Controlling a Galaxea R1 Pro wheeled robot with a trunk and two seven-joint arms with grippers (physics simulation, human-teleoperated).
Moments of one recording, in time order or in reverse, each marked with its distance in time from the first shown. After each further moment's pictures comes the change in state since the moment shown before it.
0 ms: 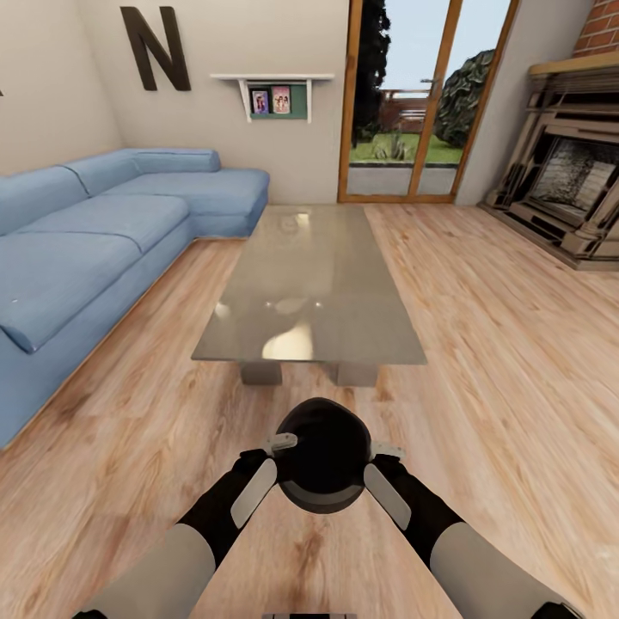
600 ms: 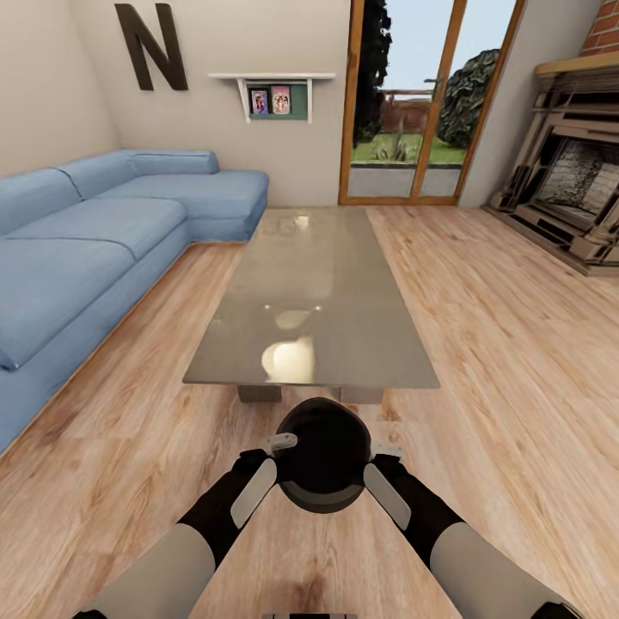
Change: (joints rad) left arm 0.000 0.001 -0.001 0.000 0.002 -0.002 0.000; right arm 0.000 0.001 -0.001 -0.001 0.003 0.000 0.000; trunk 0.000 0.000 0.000
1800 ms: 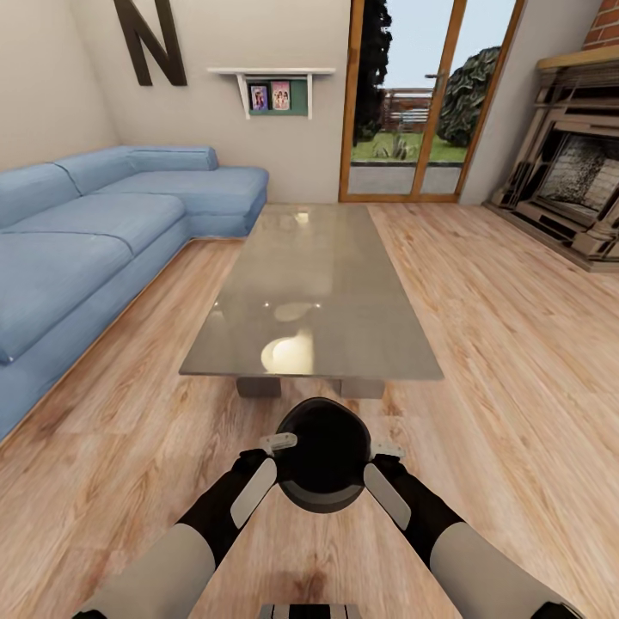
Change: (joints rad) left arm 0.000 0.000 0.001 -0.002 -0.003 0.003 0.000; right arm 0.000 0.000 0.001 0.000 -0.004 -0.002 0.000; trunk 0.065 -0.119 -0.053
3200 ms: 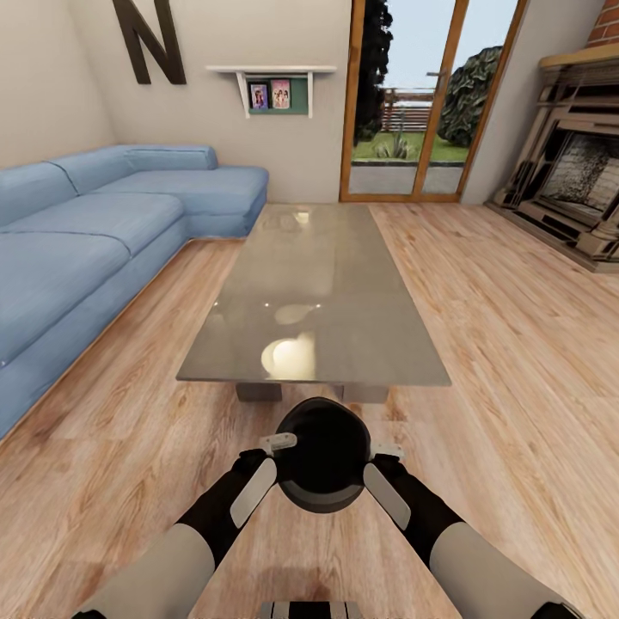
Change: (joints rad) left arm 0.000 0.002 -0.002 -0.001 0.007 -0.001 0.003; right arm 0.000 0.001 -0.001 -0.001 0.005 0.002 0.000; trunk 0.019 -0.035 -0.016
